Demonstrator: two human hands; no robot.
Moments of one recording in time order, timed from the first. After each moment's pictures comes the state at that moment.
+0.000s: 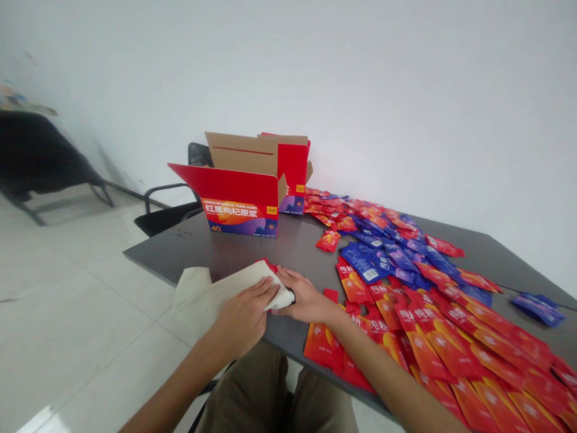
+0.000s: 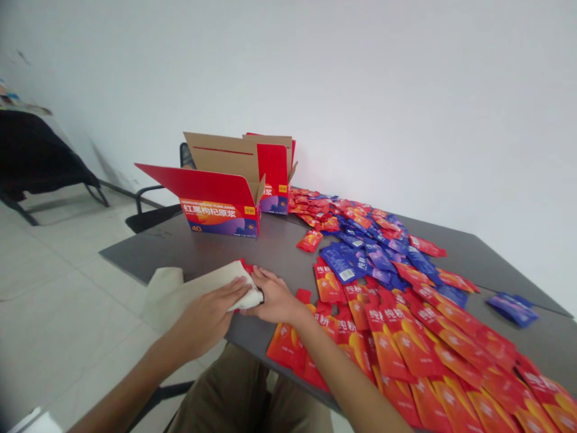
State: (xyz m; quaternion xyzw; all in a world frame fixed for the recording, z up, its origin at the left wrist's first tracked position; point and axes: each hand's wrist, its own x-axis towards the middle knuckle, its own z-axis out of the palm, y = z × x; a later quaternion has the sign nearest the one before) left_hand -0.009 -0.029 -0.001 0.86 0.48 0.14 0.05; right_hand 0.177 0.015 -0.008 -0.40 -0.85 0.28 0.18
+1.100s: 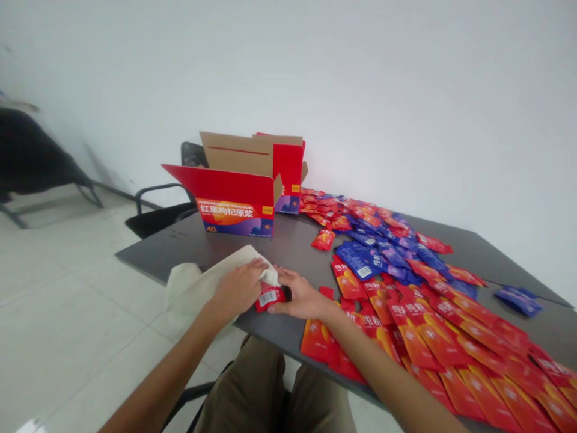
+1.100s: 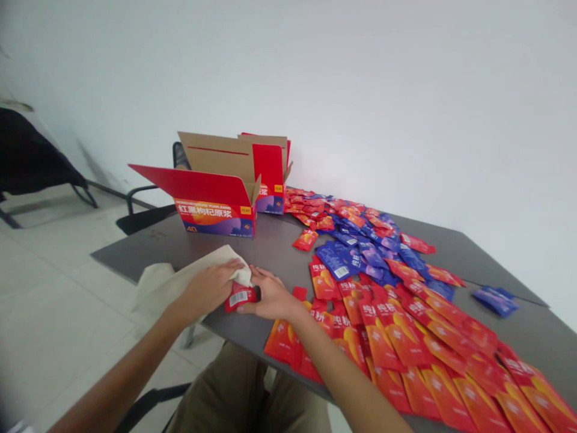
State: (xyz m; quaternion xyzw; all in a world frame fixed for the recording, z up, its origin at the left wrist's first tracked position) left_hand -0.010 0.005 0.009 0.84 0.53 0.12 0.02; right_hand 0.177 0.016 -0.006 -0.39 -0.85 0.28 0.20
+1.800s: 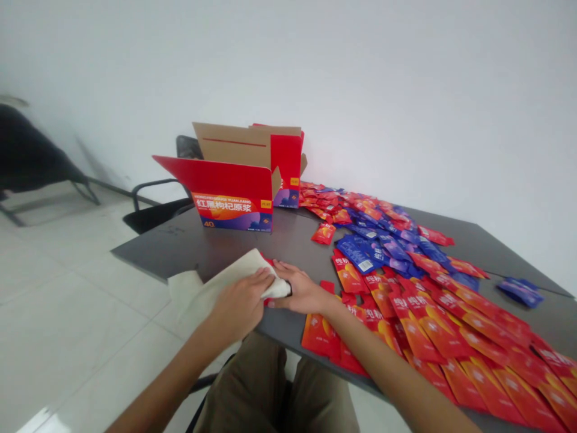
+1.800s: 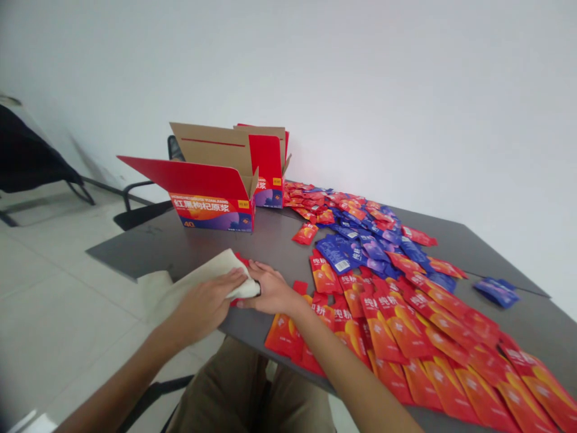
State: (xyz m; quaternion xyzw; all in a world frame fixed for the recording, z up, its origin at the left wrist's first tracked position) left_hand -0.008 -0.023 0.001 0.87 0.48 0.13 0.03; right_hand 0.176 0.014 -0.003 -0.40 -0.86 0.27 0.19
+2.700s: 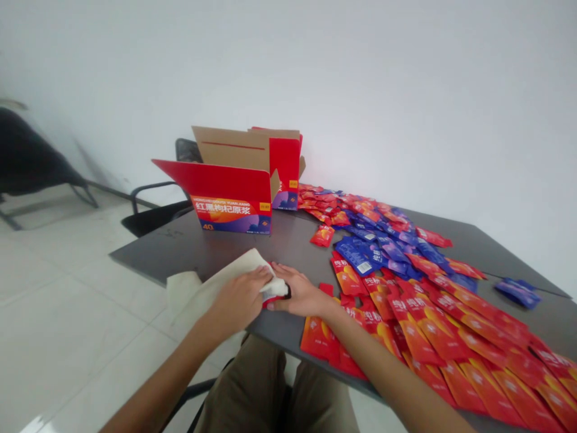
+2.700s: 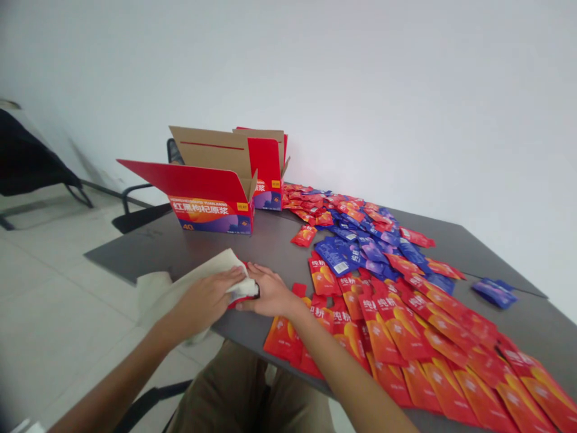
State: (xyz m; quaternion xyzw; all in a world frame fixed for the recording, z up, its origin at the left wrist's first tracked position) left_hand -0.009 -0.012 0.005 0.87 0.47 0.13 0.03; right_hand 0.176 0.015 -0.006 -0.39 -0.85 0.27 0.21
